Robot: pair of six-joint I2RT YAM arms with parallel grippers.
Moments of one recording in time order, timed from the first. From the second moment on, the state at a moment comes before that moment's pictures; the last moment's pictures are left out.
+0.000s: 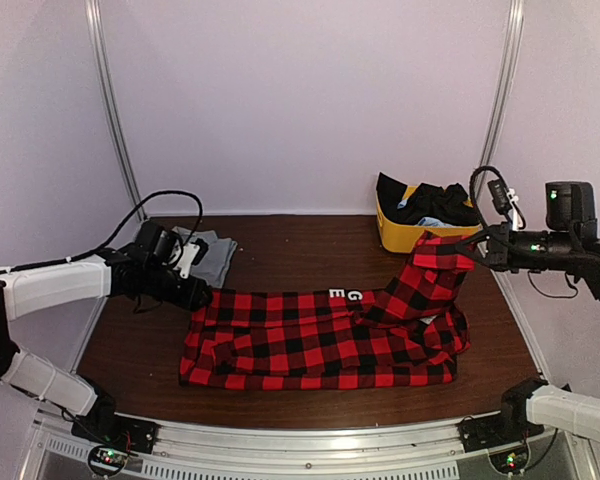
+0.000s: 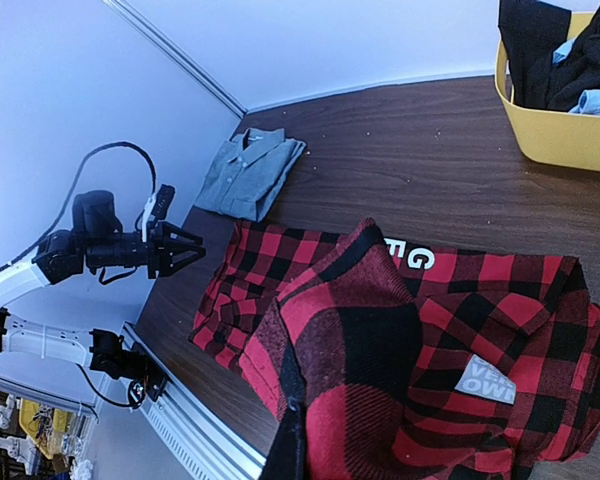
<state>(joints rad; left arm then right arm) -0.48 1.33 0.81 -0.37 0.12 -0.12 0.27 0.79 1.09 -0.79 -0.52 0.42</state>
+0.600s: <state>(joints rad) -0.52 1.35 0.82 -0.14 0.20 -0.17 0.27 1.06 1.06 -0.66 -0.58 0.38</state>
